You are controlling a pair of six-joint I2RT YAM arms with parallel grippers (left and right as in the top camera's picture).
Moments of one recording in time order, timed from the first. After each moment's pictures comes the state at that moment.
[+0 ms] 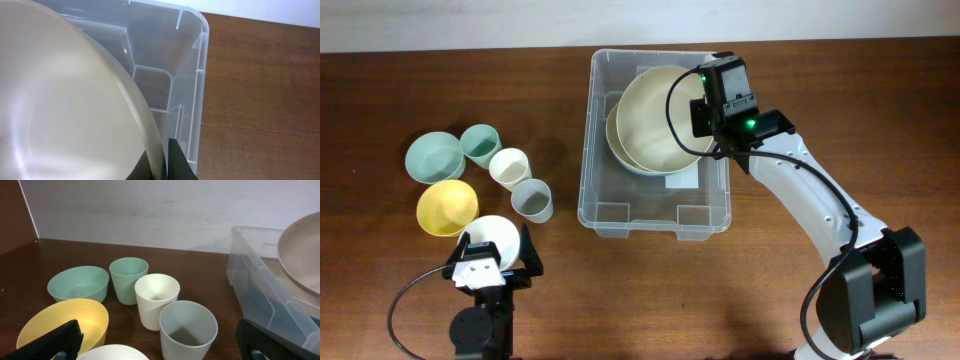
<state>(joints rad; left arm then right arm) 0.03 0.02 0.02 -0.08 -0.08 -0.07 0.35 1.80 1.46 -0.47 0.23 0.13</state>
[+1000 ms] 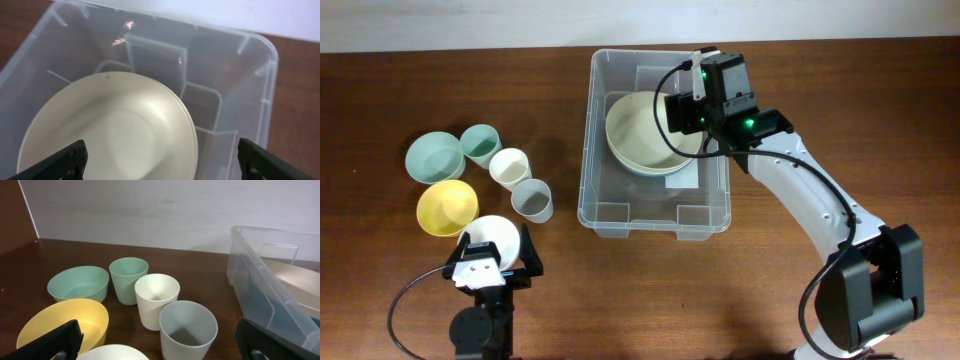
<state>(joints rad) 0.03 0.02 0.02 -0.08 -0.08 -0.07 0.34 1.81 1.46 -0.38 0.02 0.11</state>
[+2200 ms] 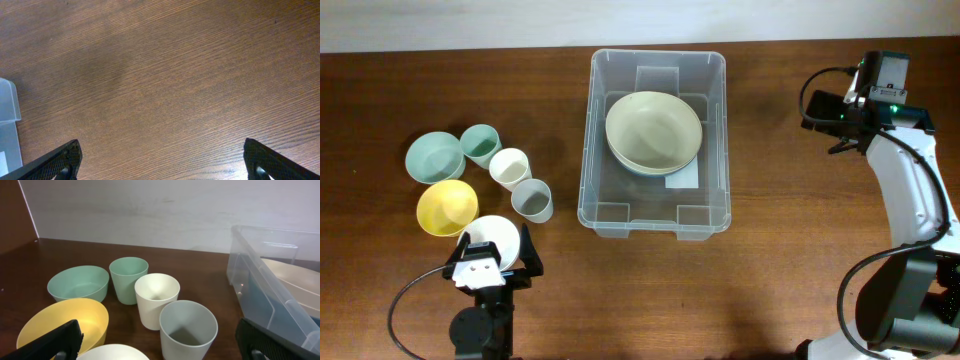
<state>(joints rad) 0.03 0.02 0.02 -0.08 -0.08 -0.07 -0.19 1.75 1.46 -0.68 0.07 0.16</state>
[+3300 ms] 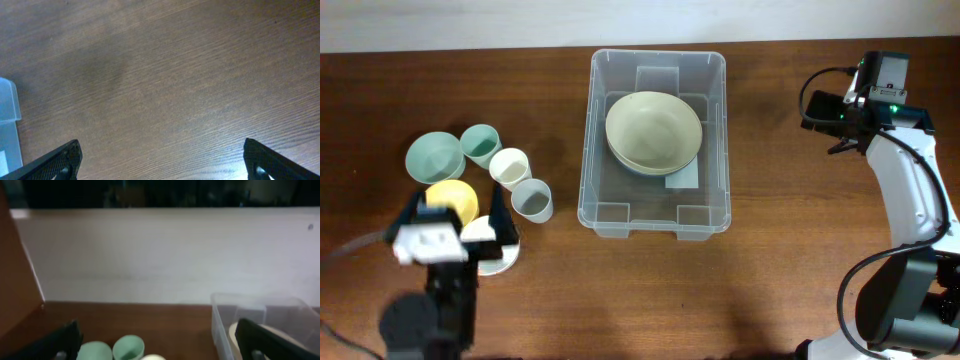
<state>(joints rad) 0.03 0.46 0.68 -0.20 -0.02 -0.01 -0.19 1.75 1.46 -0.68 0.07 0.16</state>
